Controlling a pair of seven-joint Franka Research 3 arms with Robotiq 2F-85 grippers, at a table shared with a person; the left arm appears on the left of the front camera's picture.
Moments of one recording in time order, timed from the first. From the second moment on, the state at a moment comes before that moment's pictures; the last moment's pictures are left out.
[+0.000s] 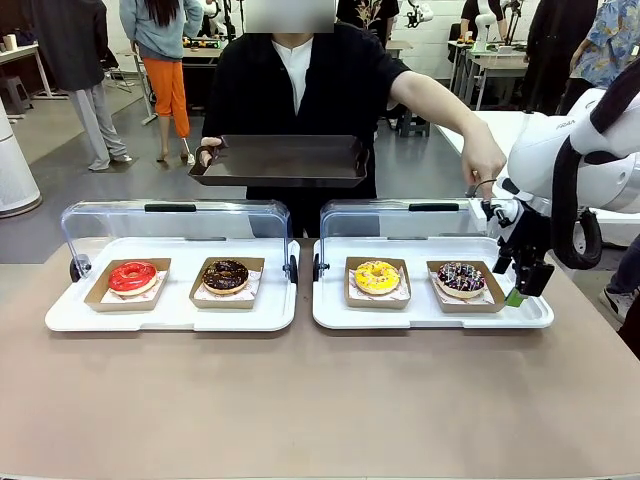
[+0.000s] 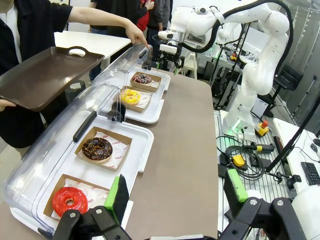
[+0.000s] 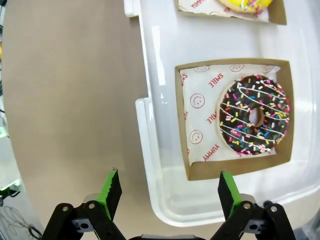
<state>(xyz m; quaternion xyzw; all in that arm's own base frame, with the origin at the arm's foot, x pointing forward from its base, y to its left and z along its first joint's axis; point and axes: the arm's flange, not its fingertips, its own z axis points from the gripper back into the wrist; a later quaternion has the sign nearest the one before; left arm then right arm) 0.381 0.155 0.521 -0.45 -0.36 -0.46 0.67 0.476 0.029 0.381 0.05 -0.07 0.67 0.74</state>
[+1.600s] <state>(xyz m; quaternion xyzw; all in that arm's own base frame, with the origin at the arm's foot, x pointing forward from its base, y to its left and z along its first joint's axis) 0.381 0.155 0.521 -0.45 -0.36 -0.46 0.67 0.500 0.026 0.338 0.04 -0.07 0.65 0.75</state>
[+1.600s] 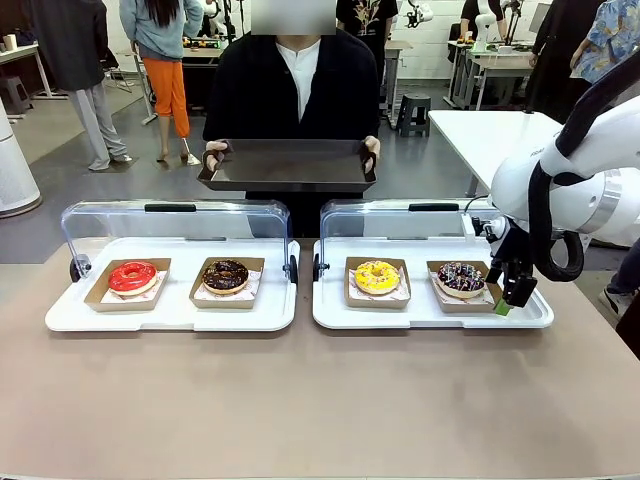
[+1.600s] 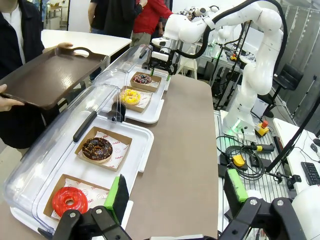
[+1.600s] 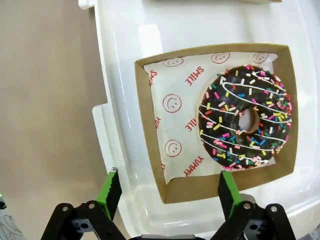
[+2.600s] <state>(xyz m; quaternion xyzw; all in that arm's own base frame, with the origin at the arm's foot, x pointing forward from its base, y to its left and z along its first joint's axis) 0.381 0.155 0.521 -0.45 -0.36 -0.46 0.67 0.501 0.025 0.334 0.04 -0.07 0.66 0.75</state>
